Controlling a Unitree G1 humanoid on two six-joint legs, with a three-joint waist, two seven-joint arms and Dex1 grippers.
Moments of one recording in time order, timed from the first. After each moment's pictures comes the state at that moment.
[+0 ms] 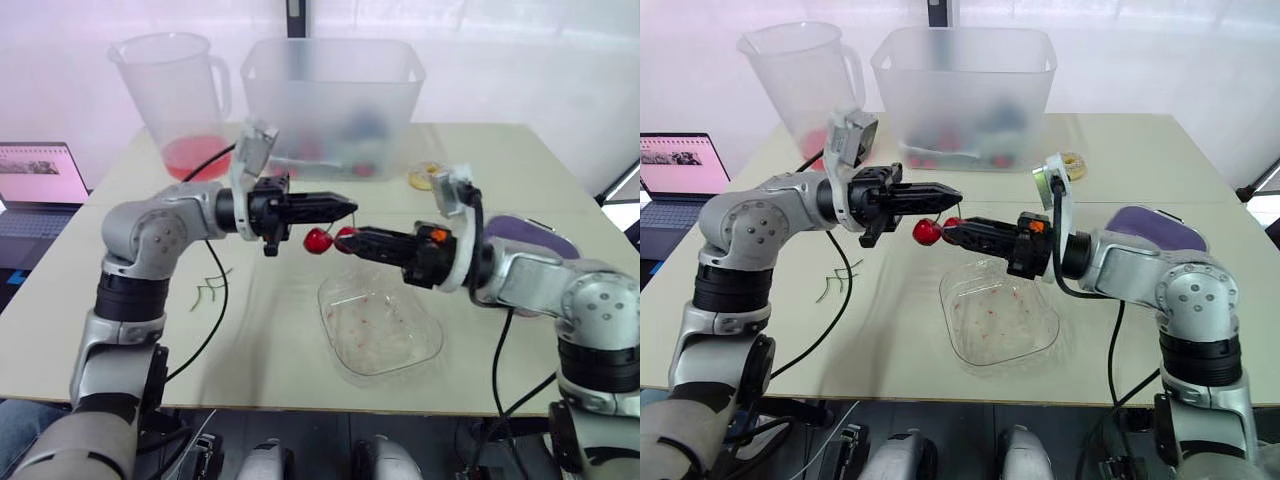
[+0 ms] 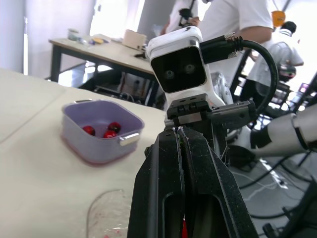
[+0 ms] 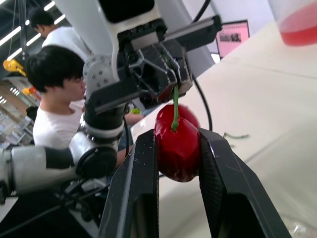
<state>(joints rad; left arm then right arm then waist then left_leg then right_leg) -0.95 0.49 -0.02 0.00 -0.86 0.93 -1.12 -0.60 -0.68 -0.15 -0.36 1.58 1.13 0.31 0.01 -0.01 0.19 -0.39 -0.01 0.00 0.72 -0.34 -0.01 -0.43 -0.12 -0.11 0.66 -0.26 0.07</state>
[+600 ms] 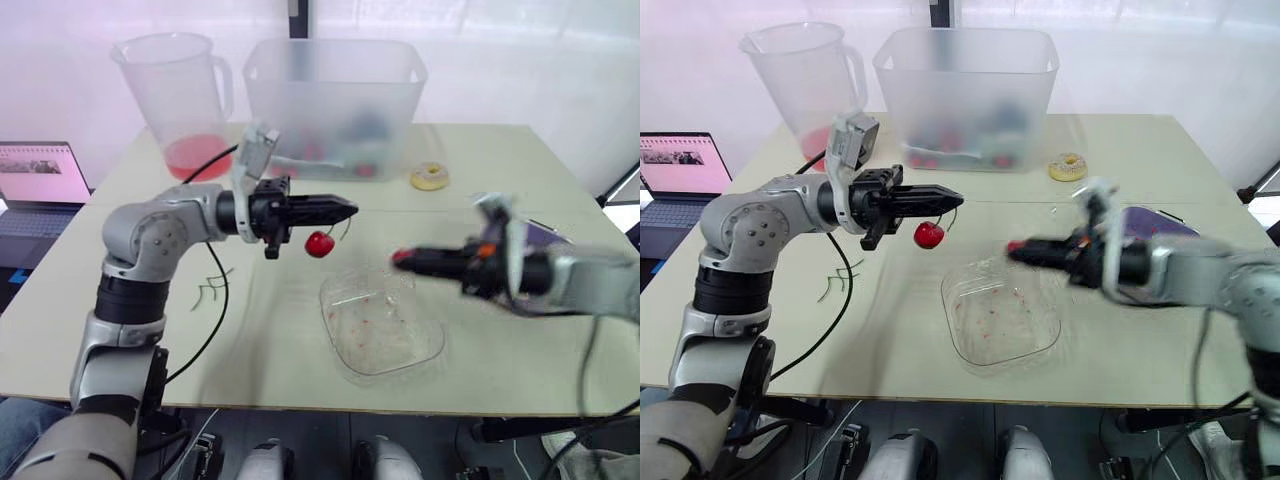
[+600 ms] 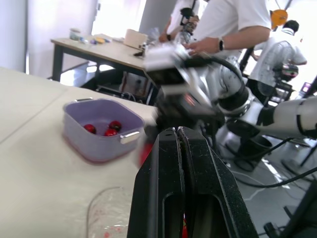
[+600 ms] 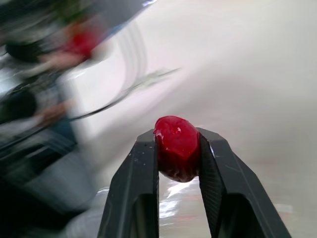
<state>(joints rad) -0.93 0.49 0.01 -0.02 -0.86 0.92 -1.10 -0.52 -1.10 -0.20 -0.19 1.26 1.06 0.49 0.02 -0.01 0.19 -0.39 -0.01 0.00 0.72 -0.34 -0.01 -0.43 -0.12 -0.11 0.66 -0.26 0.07</state>
